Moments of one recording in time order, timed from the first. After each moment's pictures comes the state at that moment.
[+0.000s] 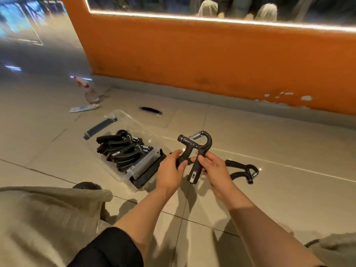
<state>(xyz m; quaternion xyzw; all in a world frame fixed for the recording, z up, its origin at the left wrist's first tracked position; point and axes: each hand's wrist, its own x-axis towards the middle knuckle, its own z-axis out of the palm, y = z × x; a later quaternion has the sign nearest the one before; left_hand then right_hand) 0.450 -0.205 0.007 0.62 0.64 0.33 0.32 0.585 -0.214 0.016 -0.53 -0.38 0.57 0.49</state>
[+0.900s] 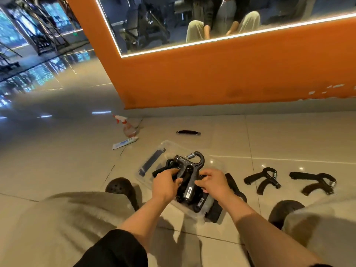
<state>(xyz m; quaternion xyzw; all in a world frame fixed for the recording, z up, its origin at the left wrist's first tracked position) 0.219 -0.121 0.043 0.67 0.69 0.13 0.23 0.373 -0.130 0.015 -0.63 -0.41 0.54 0.37</state>
